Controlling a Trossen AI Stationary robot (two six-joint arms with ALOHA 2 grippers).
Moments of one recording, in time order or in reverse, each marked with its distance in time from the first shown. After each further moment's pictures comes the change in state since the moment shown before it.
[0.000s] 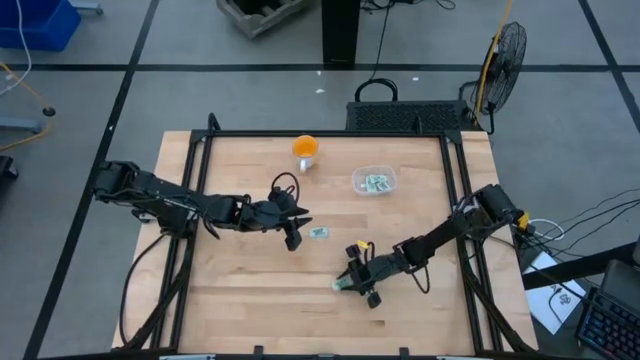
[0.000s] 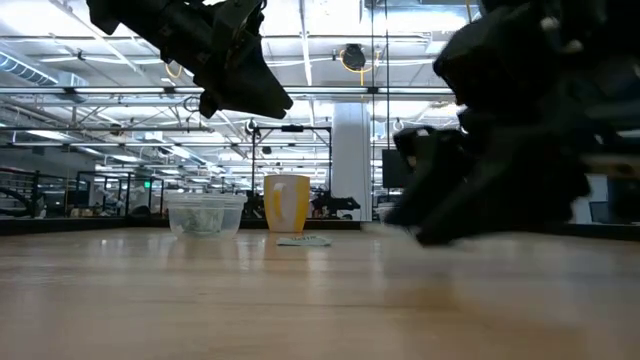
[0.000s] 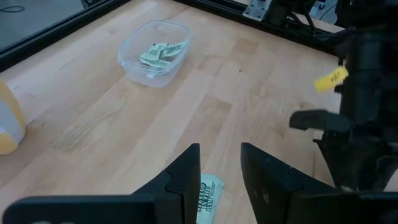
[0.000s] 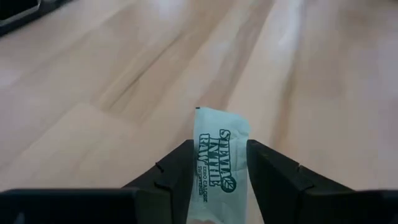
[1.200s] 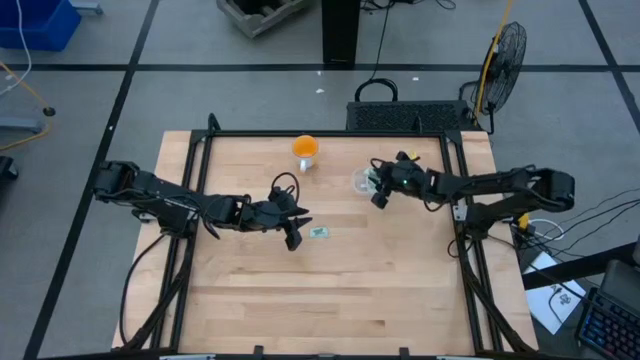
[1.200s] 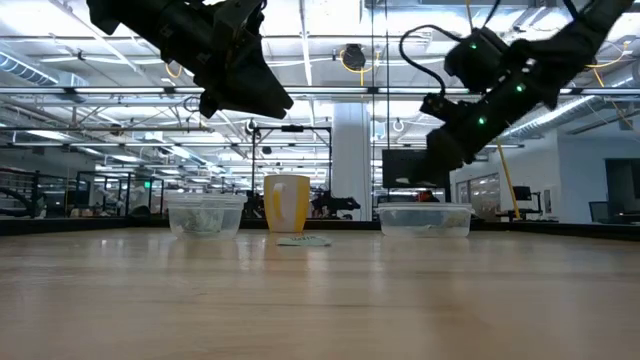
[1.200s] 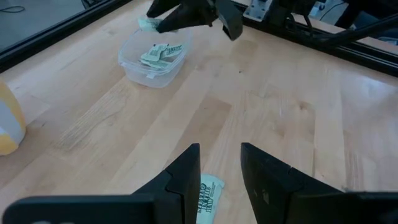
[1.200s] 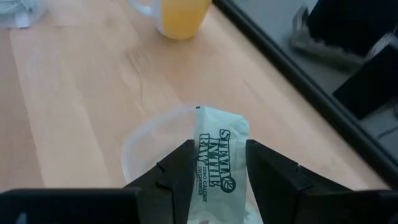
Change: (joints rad) left arm 0.000 0.000 0.000 0.002 -0.002 0.000; right arm -0.775 -0.597 -0.202 -0.447 0.166 0.081
